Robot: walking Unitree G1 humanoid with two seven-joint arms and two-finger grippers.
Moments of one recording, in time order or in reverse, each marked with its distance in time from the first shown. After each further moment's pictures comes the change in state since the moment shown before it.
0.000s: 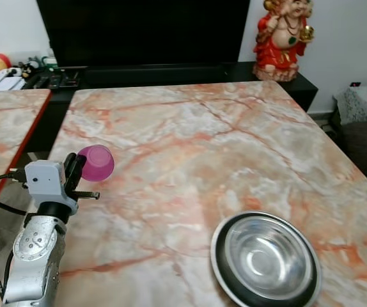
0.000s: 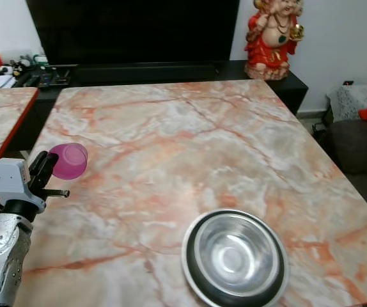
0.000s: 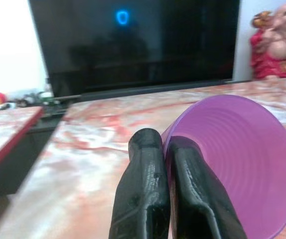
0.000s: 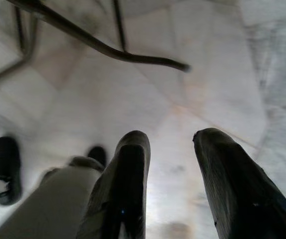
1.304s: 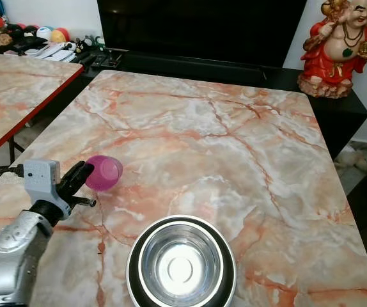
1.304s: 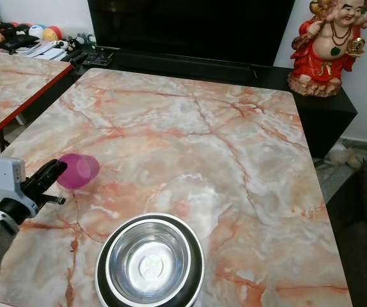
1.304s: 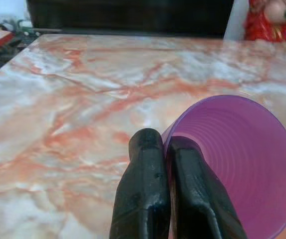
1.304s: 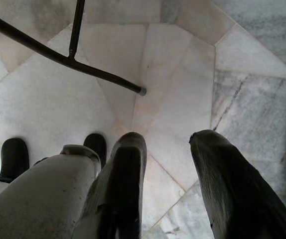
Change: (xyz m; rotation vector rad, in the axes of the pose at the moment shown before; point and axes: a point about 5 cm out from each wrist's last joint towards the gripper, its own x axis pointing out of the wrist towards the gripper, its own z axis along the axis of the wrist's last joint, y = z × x) left arm -0.003 0.033 0.004 -0.093 0.230 -0.285; right arm 0.001 0.001 0.000 0.004 0.010 0.003
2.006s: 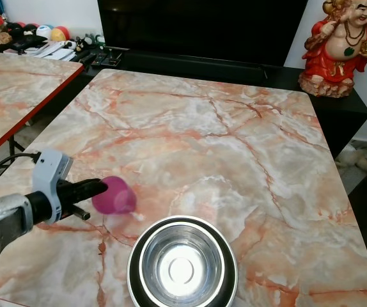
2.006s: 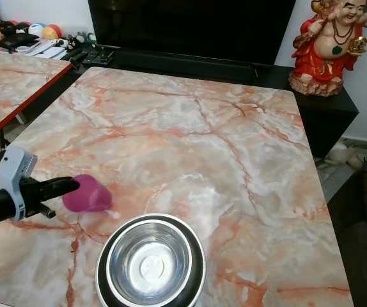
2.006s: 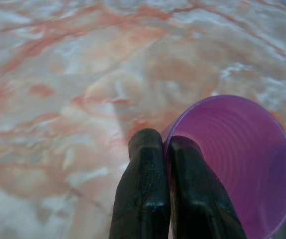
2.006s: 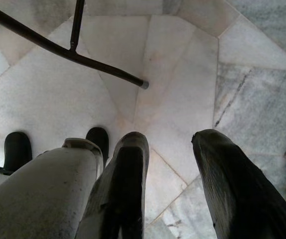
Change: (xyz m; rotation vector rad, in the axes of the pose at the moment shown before) left arm 0.001 -0.020 0.037 -0.032 0.366 -0.326; right arm 0.000 -0.002 -0.003 -0.003 0.019 0.001
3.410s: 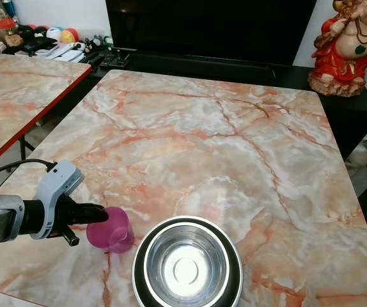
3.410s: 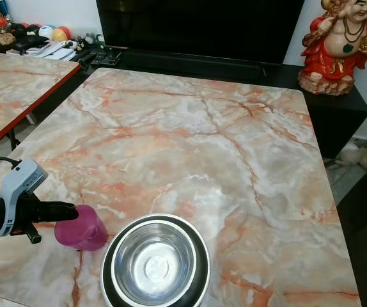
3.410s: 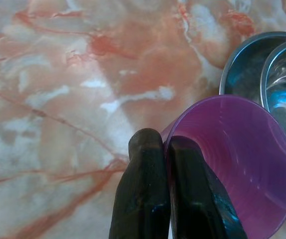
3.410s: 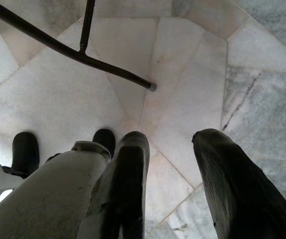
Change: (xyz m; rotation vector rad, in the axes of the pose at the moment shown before) left arm -0.012 -0.014 -0.017 0.058 0.299 -0.162; right arm -0.001 0.000 -0.001 0.011 -0.005 -0.009
